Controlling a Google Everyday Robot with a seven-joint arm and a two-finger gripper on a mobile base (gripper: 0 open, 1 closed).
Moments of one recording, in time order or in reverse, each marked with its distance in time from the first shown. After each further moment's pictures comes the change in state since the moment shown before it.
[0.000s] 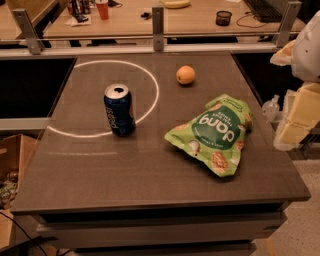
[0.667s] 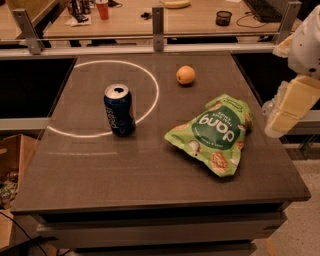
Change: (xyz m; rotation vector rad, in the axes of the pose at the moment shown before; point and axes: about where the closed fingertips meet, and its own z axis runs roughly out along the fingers) arm -0.001 -0.026 0.005 0.072 -0.016 0.059
